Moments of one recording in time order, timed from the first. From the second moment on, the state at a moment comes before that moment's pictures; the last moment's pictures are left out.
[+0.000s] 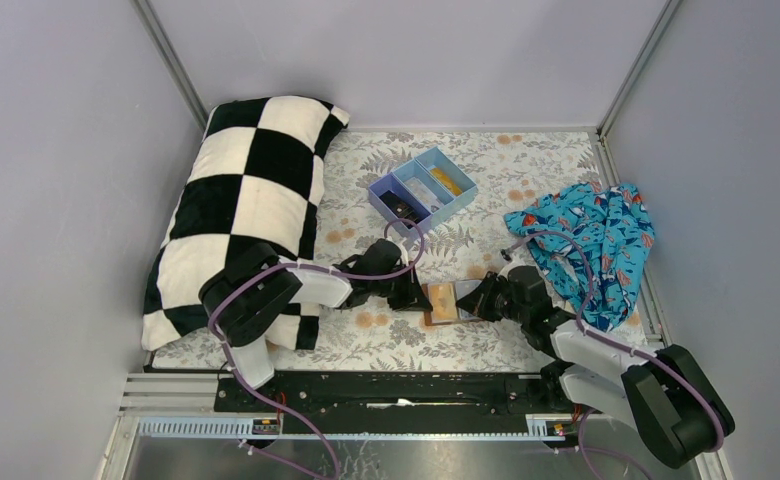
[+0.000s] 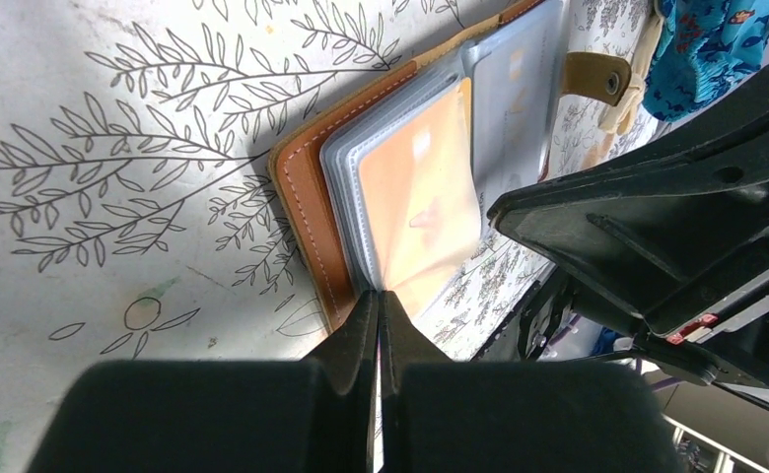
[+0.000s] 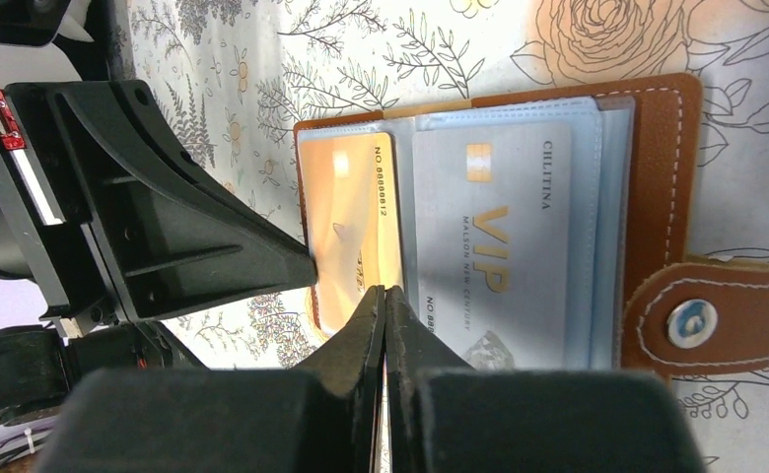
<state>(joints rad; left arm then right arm) -0.84 1.77 0.74 0.30 0.40 -0.99 0.47 1.05 0.16 0.27 -0.27 0.83</state>
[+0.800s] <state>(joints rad) -0.81 1.77 0.83 0.10 0.47 -0.79 0.42 1.13 0.22 0.23 -0.37 0.79</state>
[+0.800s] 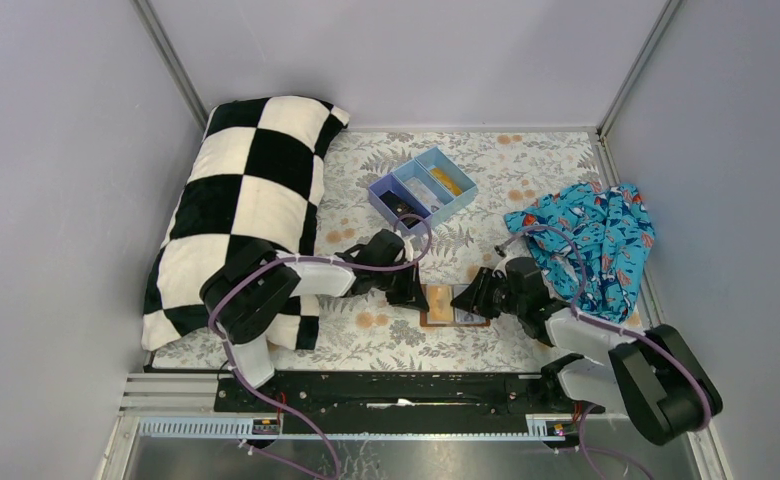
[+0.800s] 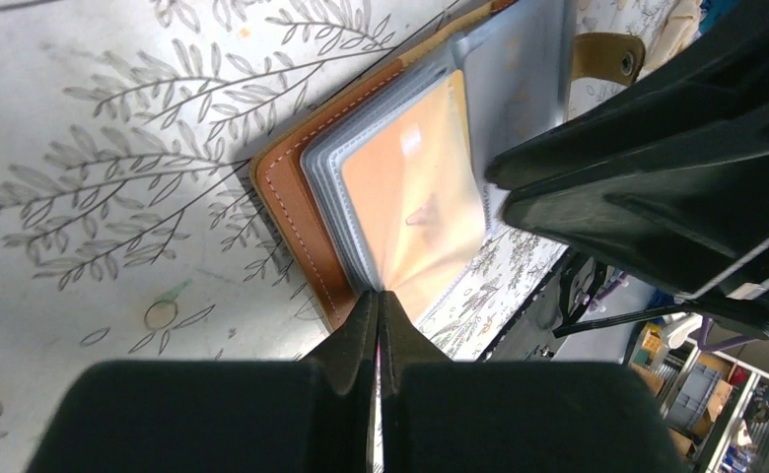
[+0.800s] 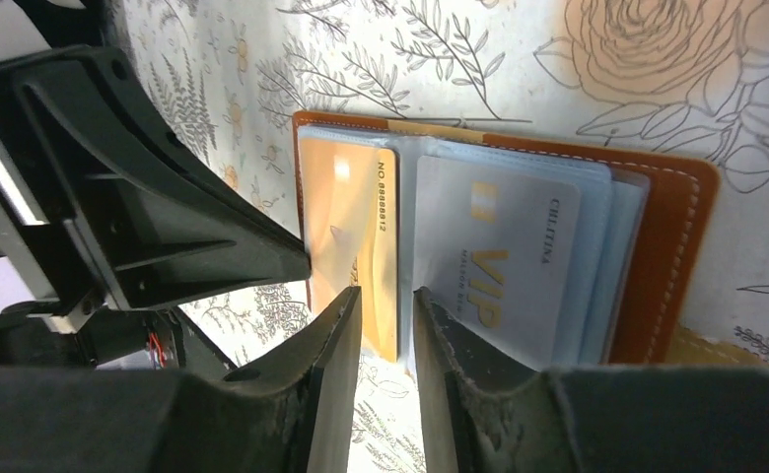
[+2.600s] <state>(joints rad) -0.81 1.72 0.91 -0.07 0.37 -0.73 0.37 0.91 0.14 0.11 -0.36 0.81</state>
